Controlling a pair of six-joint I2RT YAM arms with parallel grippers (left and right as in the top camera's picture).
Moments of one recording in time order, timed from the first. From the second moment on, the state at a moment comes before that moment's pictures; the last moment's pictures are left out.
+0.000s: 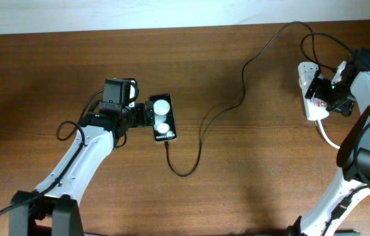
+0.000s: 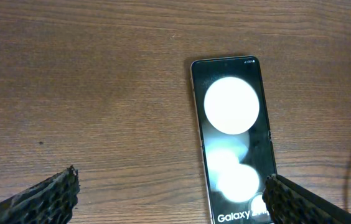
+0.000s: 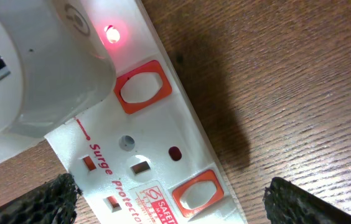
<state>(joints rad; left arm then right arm) -0.21 1.58 1.02 -0.42 0.00 -0.20 -0.42 2.16 1.62 -0.81 -0.09 0.10</state>
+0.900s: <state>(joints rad) -0.21 1.56 0.91 -0.23 0.04 -0.16 -0.42 2.16 1.62 -0.81 -0.09 0.10</state>
